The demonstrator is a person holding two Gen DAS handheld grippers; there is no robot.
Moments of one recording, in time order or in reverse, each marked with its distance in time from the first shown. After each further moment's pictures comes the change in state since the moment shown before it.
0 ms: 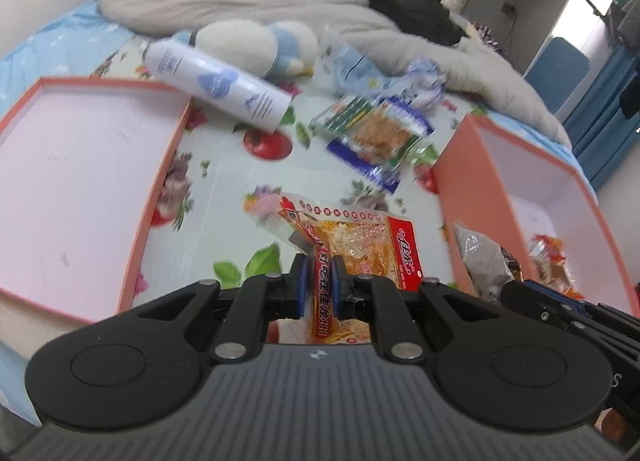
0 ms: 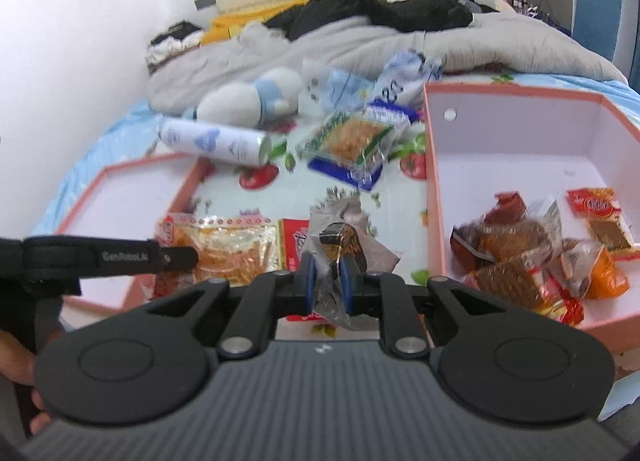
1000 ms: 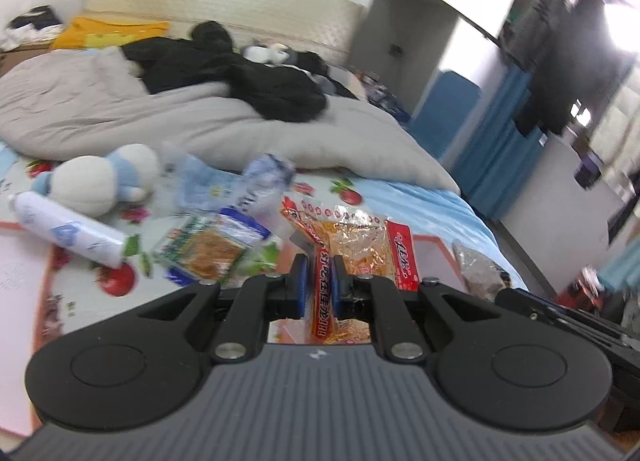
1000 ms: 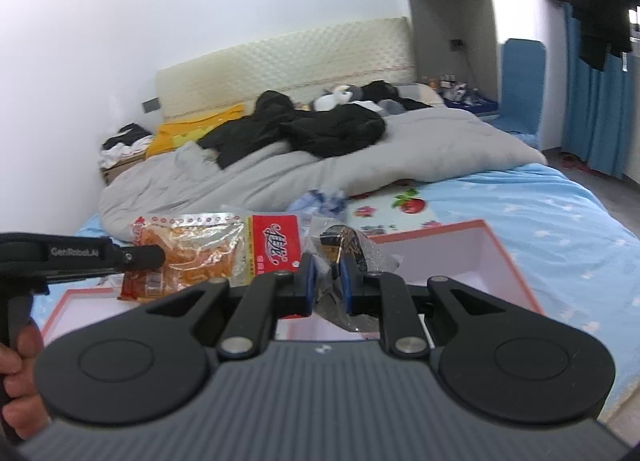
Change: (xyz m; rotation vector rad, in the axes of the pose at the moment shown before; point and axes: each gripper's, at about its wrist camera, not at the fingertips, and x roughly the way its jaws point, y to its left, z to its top) left arm -0.057 -0.164 0.087 0.170 -0.156 -0.263; right arm -0.098 -0.109 0.084 0.091 -0.251 -0.171
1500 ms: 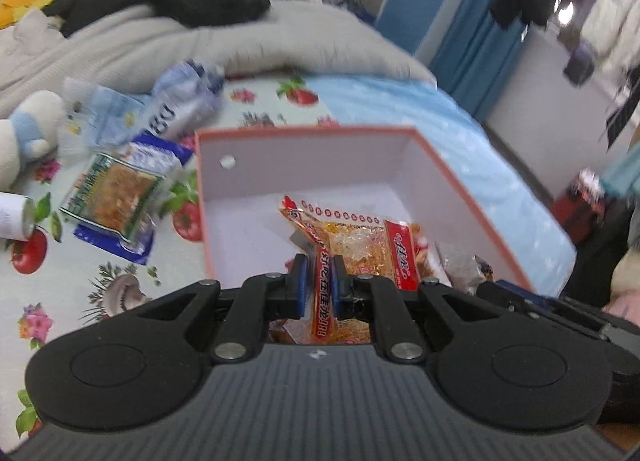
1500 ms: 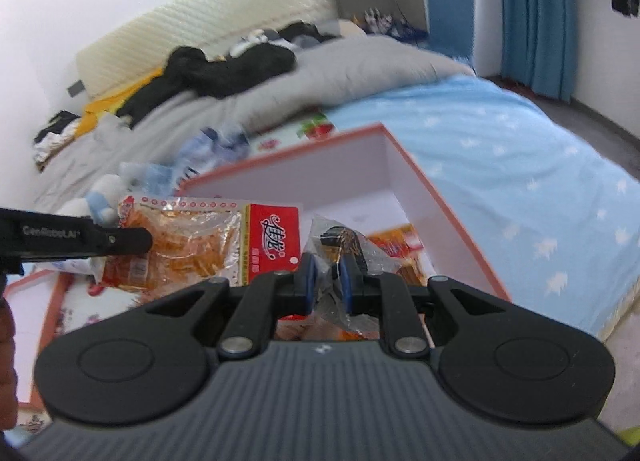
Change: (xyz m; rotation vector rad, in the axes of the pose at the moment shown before) left arm 0.149 -0.061 -0.050 0.142 0.273 -0.043; right arm 0.063 -0.097 -0.069 0.133 0.163 -0.153
